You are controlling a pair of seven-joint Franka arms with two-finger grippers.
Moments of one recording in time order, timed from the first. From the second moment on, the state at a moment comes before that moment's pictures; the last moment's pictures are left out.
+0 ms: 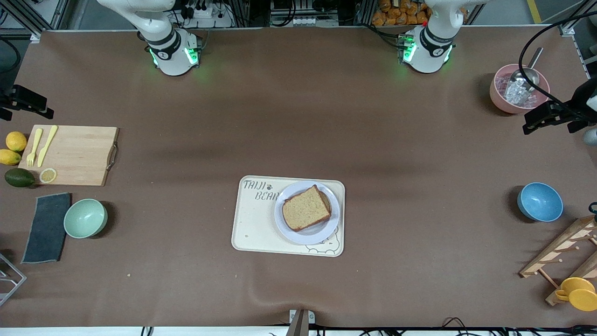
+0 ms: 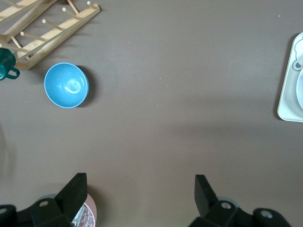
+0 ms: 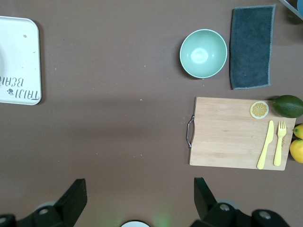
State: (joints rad) left arm 0.10 0.06 -0.11 -1.48 0.04 1.52 -0.04; right arm -0.08 0.01 -0.04 -1.51 0.01 1.43 -0.15
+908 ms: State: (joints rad) left arm 0.00 0.04 -0.03 -1.52 0.00 1.52 -0.04; right arm -0.08 0.01 -0.04 -1.51 0.01 1.43 -0.15
